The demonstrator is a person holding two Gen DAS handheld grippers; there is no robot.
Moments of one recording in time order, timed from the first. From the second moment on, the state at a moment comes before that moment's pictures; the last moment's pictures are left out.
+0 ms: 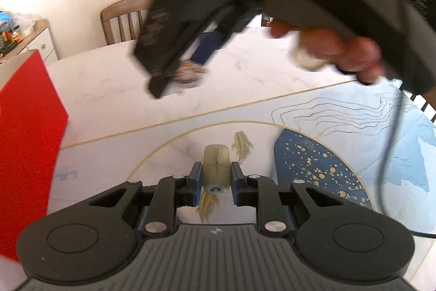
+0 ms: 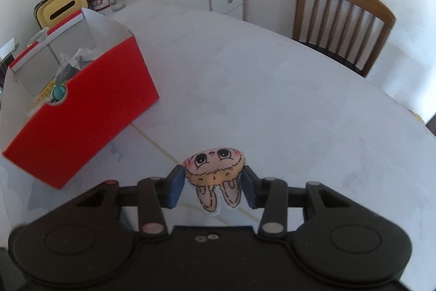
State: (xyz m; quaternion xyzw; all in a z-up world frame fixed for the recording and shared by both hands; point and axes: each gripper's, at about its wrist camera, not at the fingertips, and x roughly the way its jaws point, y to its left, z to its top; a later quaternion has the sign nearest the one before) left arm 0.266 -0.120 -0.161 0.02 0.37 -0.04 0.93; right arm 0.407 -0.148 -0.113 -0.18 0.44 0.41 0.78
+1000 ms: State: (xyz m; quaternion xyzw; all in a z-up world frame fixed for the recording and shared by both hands) left arm 0.186 -0.038 -0.047 -0.02 0.31 0.03 0.95; right arm 0.281 -0.174 -0.012 -0.15 0.41 0.39 0.81
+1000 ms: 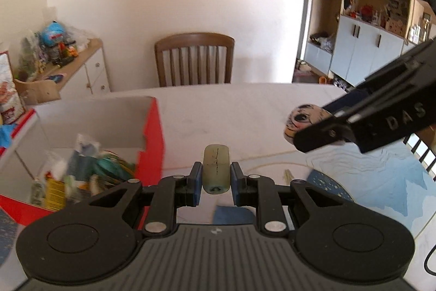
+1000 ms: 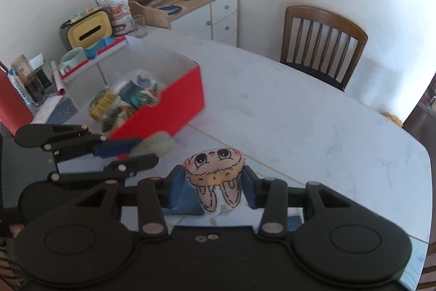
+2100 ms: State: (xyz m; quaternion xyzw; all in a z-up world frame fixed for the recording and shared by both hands) left arm 0.148 0.134 -0.007 0.01 0.29 0.09 0.95; right arm 0.211 -0.028 0.017 -0.18 0.32 0.43 0.82
